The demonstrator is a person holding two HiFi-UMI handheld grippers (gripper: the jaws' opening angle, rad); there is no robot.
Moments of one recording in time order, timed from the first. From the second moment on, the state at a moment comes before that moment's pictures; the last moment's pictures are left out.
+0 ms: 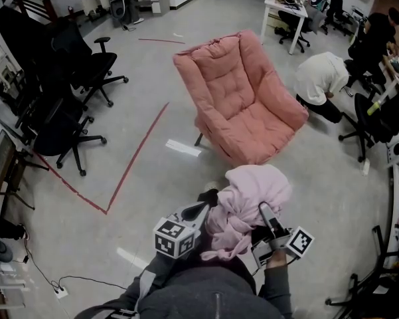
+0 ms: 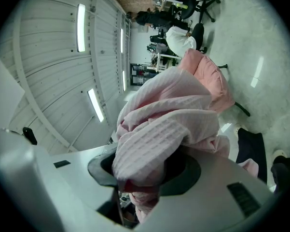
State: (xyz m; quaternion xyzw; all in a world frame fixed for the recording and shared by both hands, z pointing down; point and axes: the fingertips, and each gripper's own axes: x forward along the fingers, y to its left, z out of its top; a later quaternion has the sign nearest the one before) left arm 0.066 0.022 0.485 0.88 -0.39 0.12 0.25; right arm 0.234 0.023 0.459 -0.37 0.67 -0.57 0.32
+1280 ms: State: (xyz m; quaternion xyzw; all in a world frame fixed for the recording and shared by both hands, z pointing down) left arm 0.104 -0.251 0.477 0.89 -0.35 0.14 0.25; right arm 0.272 -0.242 0.450 -0.40 0.64 -0.57 0.33
